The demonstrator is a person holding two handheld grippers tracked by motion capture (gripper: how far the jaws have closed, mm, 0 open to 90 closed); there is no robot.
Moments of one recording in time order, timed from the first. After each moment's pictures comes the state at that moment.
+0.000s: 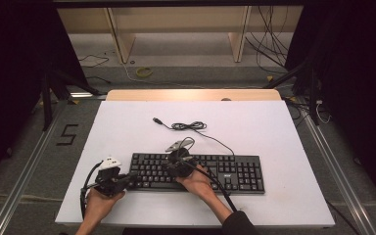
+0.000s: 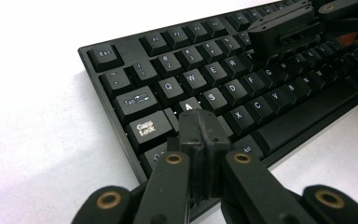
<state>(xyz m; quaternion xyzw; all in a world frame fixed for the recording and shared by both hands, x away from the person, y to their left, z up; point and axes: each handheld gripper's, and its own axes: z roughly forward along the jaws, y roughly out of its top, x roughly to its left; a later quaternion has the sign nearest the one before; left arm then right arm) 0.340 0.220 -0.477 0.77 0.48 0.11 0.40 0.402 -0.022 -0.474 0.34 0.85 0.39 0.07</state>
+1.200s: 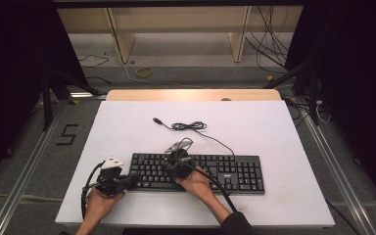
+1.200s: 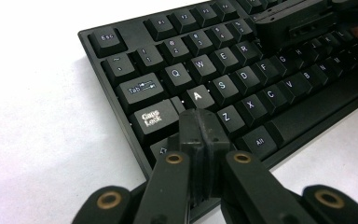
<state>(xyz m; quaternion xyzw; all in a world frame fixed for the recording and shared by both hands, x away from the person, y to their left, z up) 0.343 0.218 -0.482 0.78 0.48 0.11 0.38 0.402 -0.019 -0.479 0.35 0.85 0.38 0.07</state>
